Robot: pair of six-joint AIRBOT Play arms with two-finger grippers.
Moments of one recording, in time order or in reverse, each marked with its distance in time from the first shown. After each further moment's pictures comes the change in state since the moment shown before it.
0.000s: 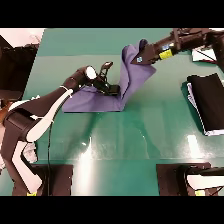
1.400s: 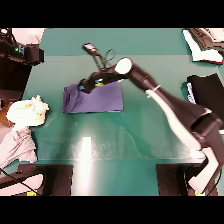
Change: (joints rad) left arm 0.442 0.598 -0.001 0.367 -0.354 0.077; right arm 0.394 -0.325 -0.006 -0.022 -0.499 -0.158
